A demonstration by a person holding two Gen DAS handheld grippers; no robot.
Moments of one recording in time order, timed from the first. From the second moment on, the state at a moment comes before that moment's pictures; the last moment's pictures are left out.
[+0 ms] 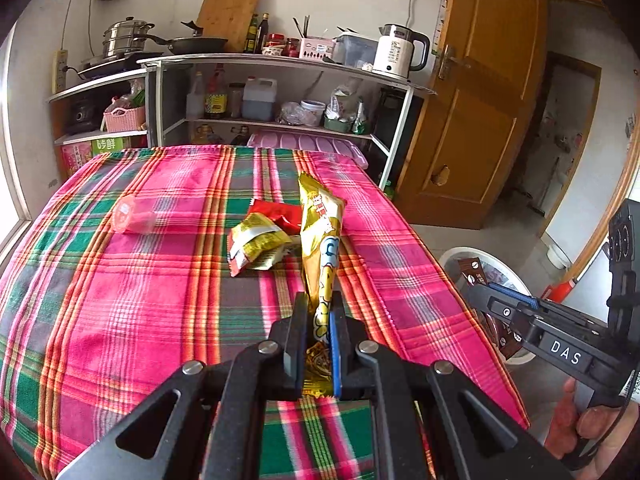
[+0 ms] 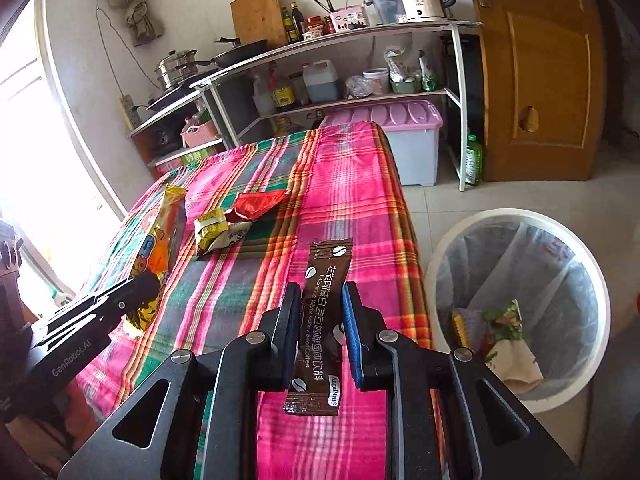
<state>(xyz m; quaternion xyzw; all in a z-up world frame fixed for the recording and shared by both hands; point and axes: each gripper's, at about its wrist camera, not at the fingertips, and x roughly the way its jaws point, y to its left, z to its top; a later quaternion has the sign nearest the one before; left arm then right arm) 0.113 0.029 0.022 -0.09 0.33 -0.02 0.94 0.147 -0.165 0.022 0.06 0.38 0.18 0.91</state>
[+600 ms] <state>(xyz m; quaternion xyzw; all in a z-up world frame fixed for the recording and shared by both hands) 0.144 -0.075 0.026 -0.05 0.34 -0.12 0.93 0.137 -0.268 0.017 0.12 0.37 0.10 0.92</state>
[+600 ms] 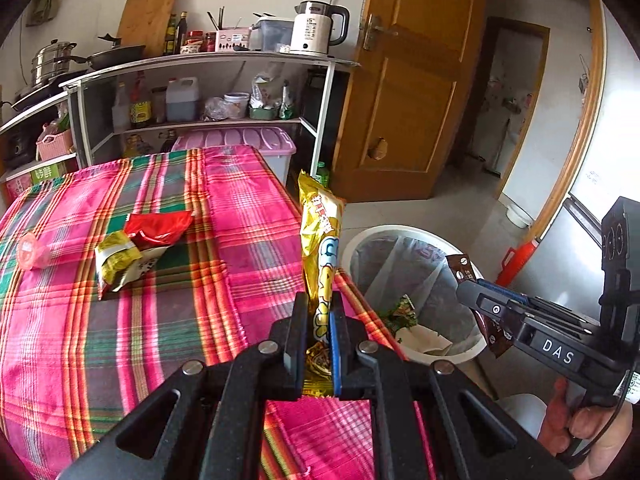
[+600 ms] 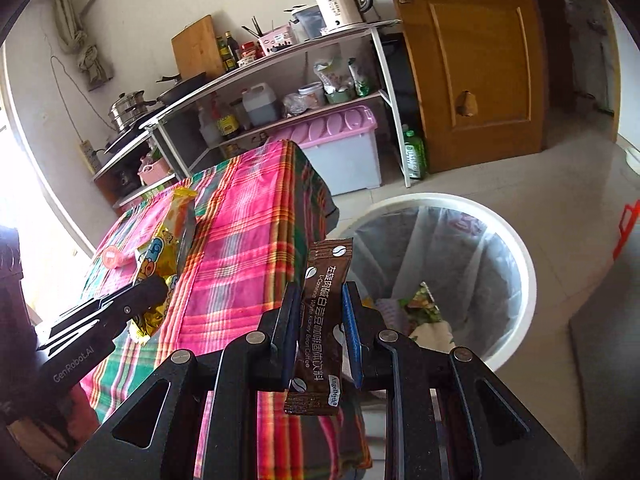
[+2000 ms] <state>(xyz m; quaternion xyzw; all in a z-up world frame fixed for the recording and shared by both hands) 0.199 -0.156 0.001 -0.06 0.39 -0.19 0.90 0.165 -0.349 -0.023 0.16 0.39 0.02 0.90</state>
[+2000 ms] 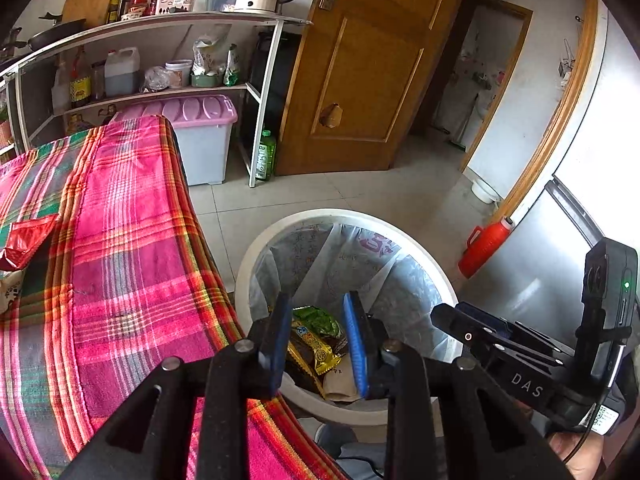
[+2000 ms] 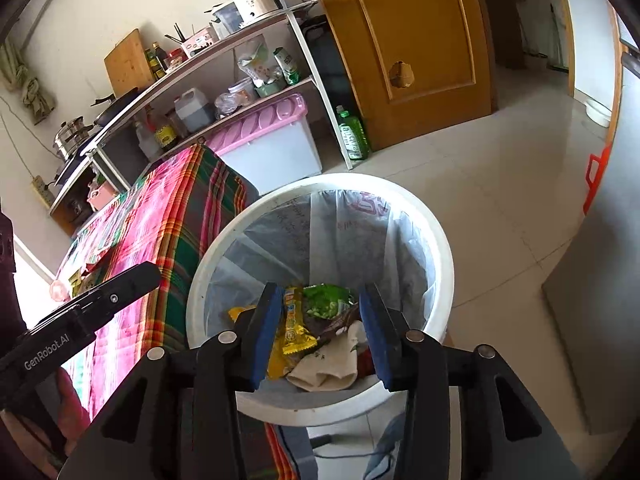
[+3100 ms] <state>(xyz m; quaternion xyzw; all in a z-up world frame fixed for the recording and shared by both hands) 0.107 -0.025 0.039 -0.07 0.30 -0.04 0.95 0.117 -0.224 0.033 0.08 0.33 0.16 0.93</state>
